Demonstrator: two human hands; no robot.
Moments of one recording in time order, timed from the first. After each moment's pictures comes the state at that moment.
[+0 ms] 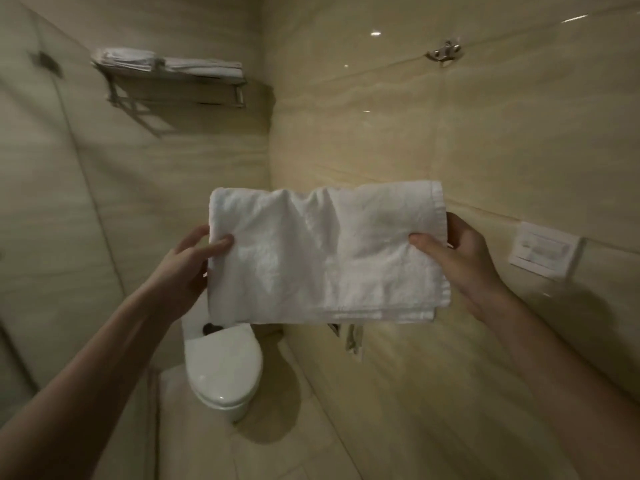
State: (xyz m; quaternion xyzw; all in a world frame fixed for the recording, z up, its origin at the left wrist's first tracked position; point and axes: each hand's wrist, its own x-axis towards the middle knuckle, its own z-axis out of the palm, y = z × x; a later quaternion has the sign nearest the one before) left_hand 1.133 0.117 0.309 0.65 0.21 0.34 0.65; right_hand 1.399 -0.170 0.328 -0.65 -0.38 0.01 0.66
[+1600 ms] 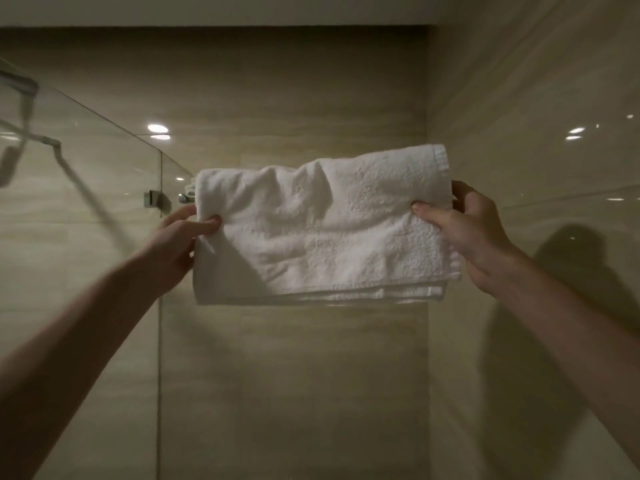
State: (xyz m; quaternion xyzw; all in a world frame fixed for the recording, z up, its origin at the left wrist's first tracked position) left_hand 1.348 0.814 0.560 0.61 0.27 0.62 0.40; right_hand 1.702 0.668 0.571 -0.43 -0.55 0.08 0.71
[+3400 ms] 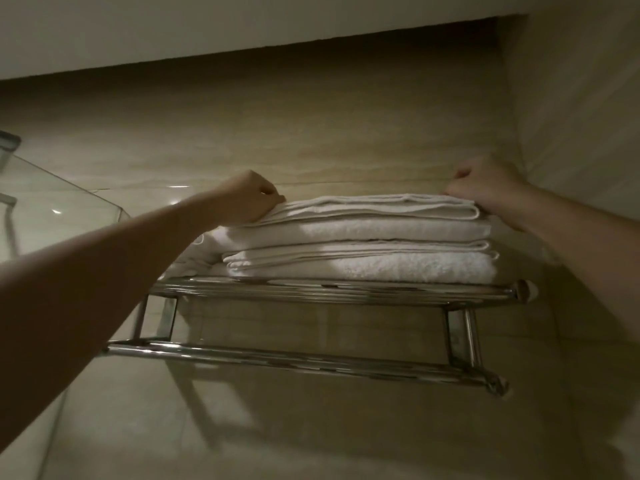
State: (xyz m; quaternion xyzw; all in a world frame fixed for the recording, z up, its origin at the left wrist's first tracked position) left_hand 1.517 1.124 0.790 0.73 0.44 0.49 -0.16; right_hand 1.841 1.032 0.790 -0.56 -0.58 -0.20 0.55
